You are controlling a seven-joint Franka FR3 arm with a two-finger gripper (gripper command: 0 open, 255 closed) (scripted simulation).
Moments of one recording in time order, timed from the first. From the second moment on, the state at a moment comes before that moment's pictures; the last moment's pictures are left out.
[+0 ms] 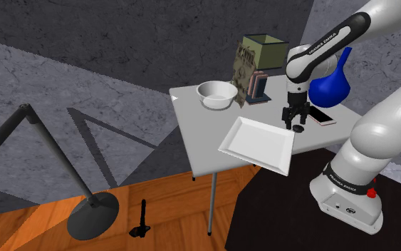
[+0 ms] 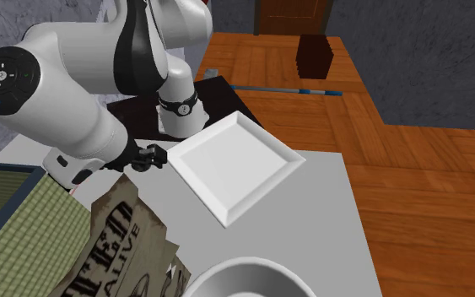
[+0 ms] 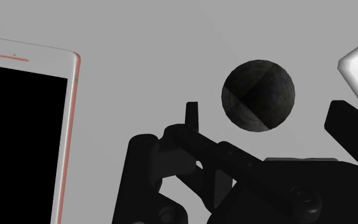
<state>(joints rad) -0.18 -0.27 -0.40 -2.78 -0.18 2.15 -0.09</state>
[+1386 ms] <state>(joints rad) -0.19 -0.37 -0.39 -2.75 -0.19 2.02 -0.07</state>
